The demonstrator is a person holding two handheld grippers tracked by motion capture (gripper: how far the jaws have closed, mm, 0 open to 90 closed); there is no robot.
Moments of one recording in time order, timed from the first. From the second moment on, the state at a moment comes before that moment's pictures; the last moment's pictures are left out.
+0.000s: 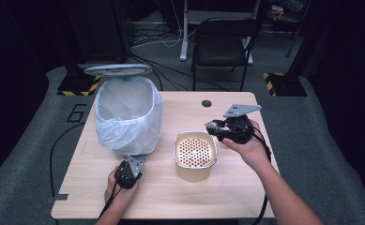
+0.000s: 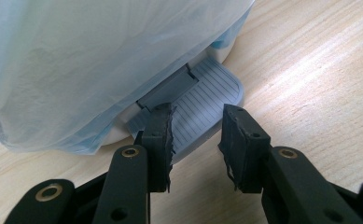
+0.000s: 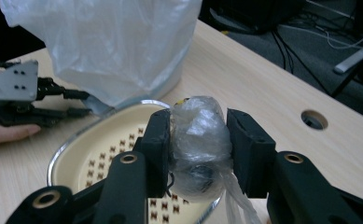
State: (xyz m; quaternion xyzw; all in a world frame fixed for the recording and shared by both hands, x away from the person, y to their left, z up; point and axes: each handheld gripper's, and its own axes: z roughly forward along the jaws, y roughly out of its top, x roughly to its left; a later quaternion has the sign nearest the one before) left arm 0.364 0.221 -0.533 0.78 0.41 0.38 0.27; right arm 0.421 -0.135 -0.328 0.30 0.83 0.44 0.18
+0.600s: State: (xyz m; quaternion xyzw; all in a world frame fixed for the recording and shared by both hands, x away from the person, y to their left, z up) left arm 0.364 0.221 -0.533 0.78 0.41 0.38 0.27; right arm 0.437 -0.079 -0.309 0.26 0.82 0.48 0.16
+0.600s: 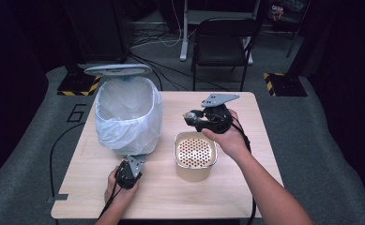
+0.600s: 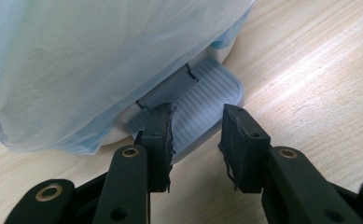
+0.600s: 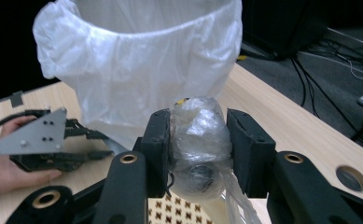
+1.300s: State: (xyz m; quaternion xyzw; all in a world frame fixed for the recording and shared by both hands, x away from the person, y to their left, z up) left arm 0.364 0.221 -0.534 0.78 0.41 0.38 0.28; right arm 0.455 -0.028 -0.281 0.22 0.81 0.52 0.14
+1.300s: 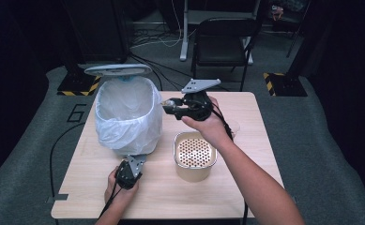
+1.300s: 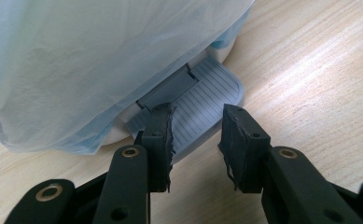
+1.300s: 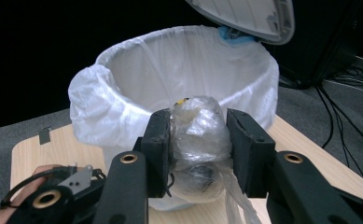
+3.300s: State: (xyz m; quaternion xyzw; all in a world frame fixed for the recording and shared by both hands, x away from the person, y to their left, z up) left arm 0.364 0.222 -0.532 0.79 0.41 0.38 0.27; right arm 0.490 0.102 -0.287 0.22 0.80 0.53 0.16
